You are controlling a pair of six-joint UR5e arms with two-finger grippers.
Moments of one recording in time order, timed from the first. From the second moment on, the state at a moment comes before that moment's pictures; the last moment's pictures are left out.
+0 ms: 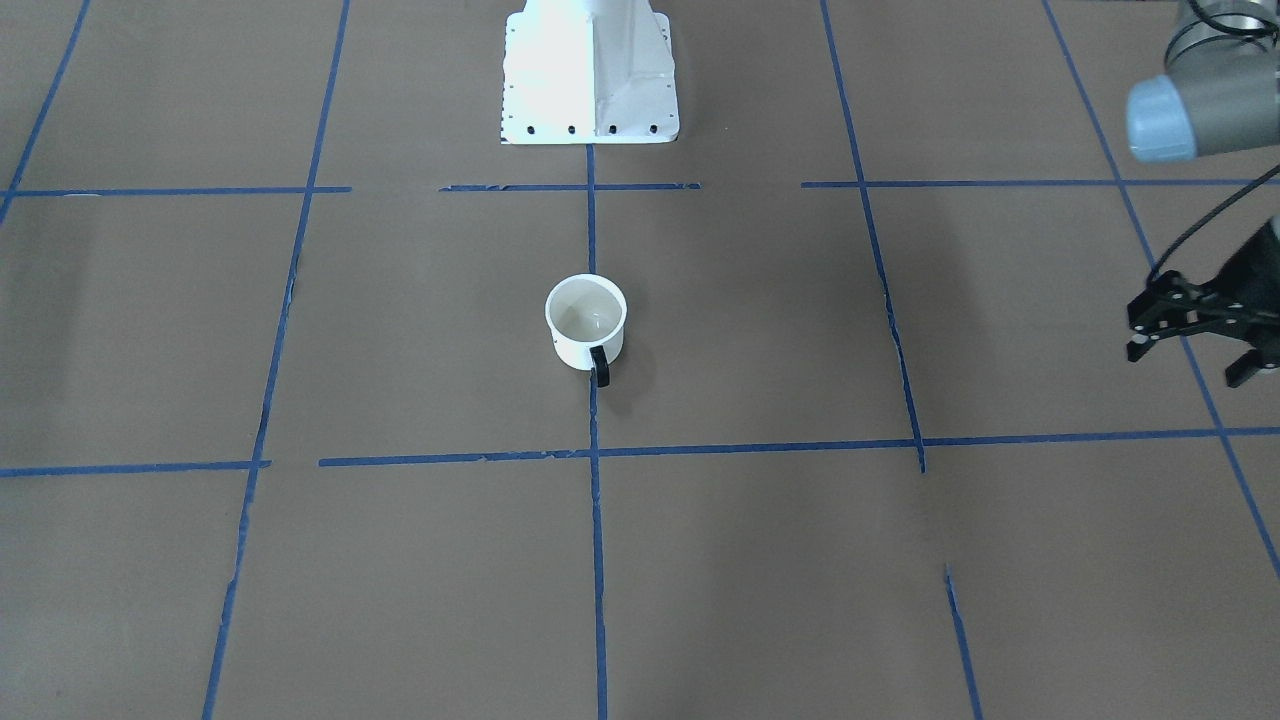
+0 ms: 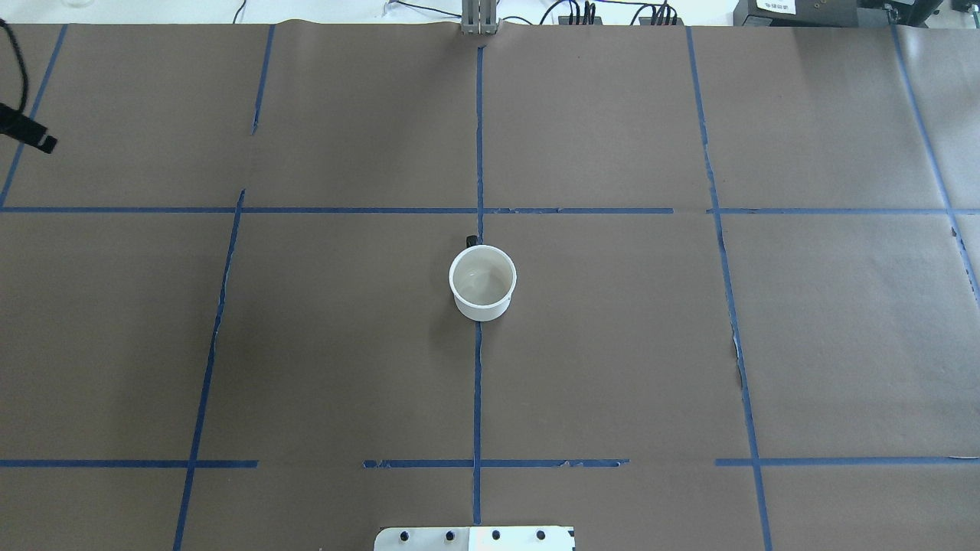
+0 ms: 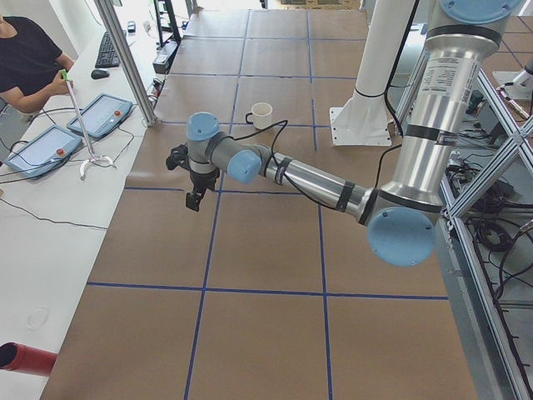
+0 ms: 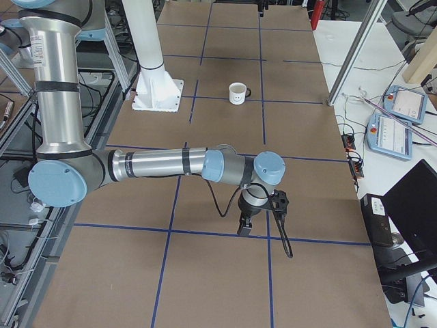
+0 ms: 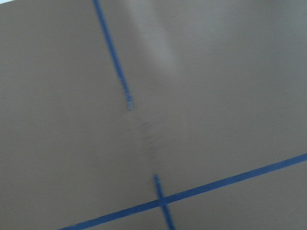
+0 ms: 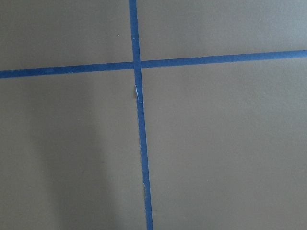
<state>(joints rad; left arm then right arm) -1.31 -1.75 -1.68 -1.75 -2.25 -0.09 1.53 -1.53 1.64 -1.83 2.27 0.01</state>
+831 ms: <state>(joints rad) -1.54 -1.55 -1.61 -1.74 -2.29 0.13 1.53 -1.53 1.64 -1.83 2.27 0.01</state>
